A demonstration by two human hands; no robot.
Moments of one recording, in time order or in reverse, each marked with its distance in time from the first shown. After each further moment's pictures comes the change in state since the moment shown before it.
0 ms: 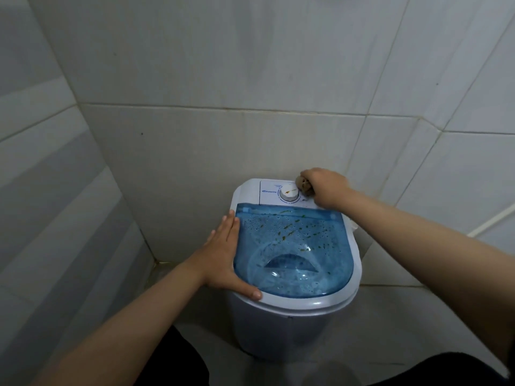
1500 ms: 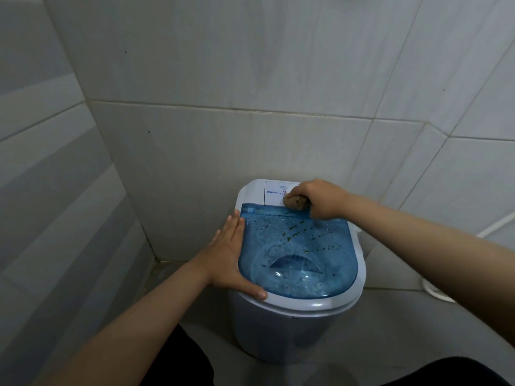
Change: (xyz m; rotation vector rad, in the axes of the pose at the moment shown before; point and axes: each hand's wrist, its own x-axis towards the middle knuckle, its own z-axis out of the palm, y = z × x) left_hand 0.000 -0.003 0.001 -0.027 0.018 0.004; right_hand -0.011 -0.023 -0.007 0.044 -0.166 -0.229
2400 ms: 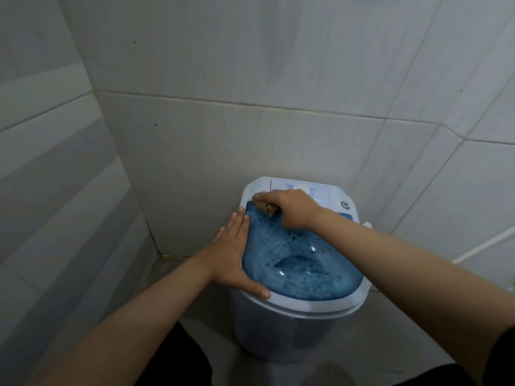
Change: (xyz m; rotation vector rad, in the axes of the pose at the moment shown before) left_hand 0.002 -0.004 0.002 -0.008 0.001 0.017; right_hand 0.030 -0.047 0.033 0.030 0.053 -0.096
